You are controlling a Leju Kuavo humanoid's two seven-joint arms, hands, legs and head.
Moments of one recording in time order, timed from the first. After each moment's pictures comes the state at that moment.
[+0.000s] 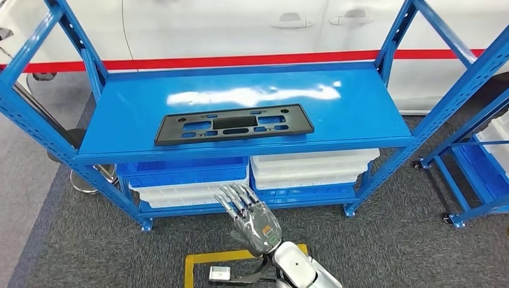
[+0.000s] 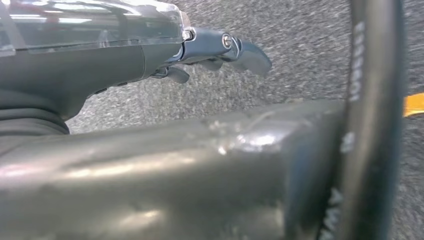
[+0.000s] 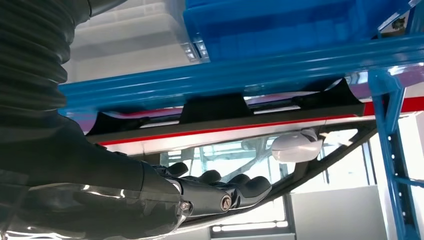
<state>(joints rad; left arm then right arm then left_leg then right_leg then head) -0.07 -0.10 1.07 -0.22 -1.28 0.17 -0.25 -0.25 0.12 0.70 -1.12 1.30 -0.70 -0.11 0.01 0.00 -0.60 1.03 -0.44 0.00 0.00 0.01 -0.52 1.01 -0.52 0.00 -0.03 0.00</state>
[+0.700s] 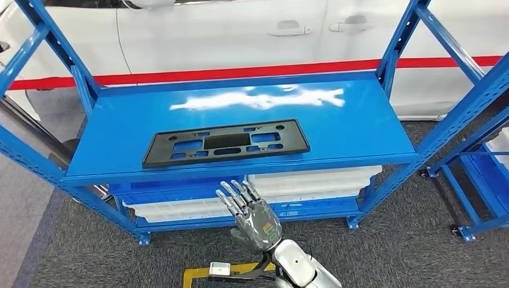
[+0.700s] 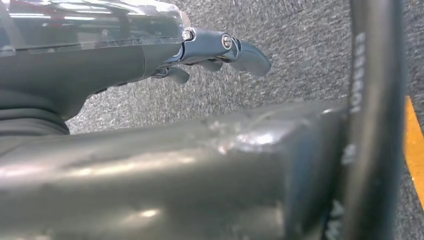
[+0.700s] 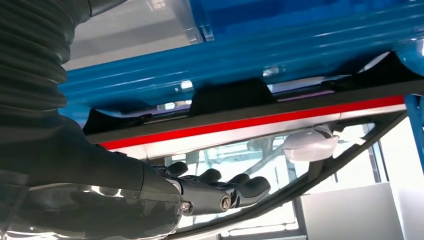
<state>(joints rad) -0.07 -0.10 1.07 -0.21 -1.28 0.18 -0.25 -0.26 0.13 0.70 -1.11 1.29 -0.70 -0.10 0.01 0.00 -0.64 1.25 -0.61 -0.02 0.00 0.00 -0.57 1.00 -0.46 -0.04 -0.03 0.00</state>
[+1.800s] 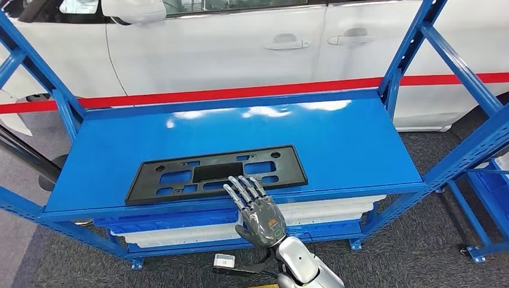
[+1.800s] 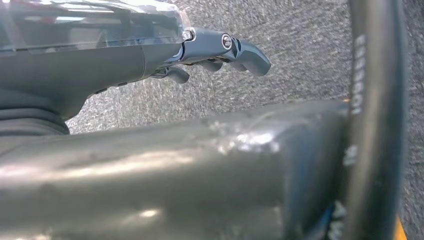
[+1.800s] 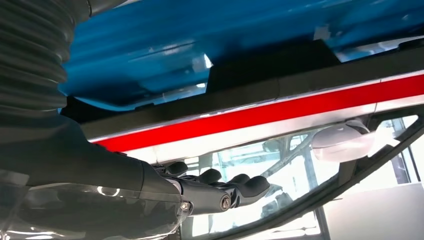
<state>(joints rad) -0.07 -0.10 1.07 -0.21 -1.30 0.17 -0.25 -0.27 0.13 0.66 -1.09 1.27 -0.70 -0.10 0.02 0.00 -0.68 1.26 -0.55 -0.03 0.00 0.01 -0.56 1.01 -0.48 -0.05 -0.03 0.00</state>
